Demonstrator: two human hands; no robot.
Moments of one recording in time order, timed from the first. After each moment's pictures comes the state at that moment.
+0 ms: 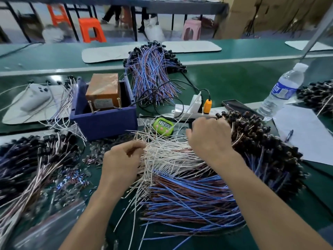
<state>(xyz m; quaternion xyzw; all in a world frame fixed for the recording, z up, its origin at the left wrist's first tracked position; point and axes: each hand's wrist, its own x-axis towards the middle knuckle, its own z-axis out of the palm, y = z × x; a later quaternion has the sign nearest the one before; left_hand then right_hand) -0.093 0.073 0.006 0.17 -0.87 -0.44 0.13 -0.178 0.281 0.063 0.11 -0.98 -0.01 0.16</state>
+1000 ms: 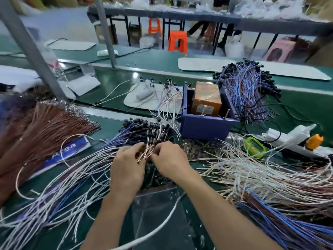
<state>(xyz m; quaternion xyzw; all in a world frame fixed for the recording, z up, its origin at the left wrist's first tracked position) 0.024 -0.092 -0.004 0.37 -0.87 -0.25 0.23 -0.083 -0.008 0.011 0.31 -0.91 0.22 -0.17</state>
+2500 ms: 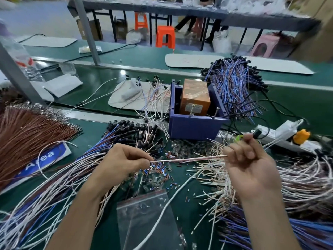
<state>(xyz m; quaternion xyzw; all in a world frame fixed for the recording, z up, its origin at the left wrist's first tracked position) 0.006 -0.122 0.022 0.16 -0.82 -0.55 0.05 -0.130 0.153 0.052 -0.08 -0.22 0.95 -0.19</state>
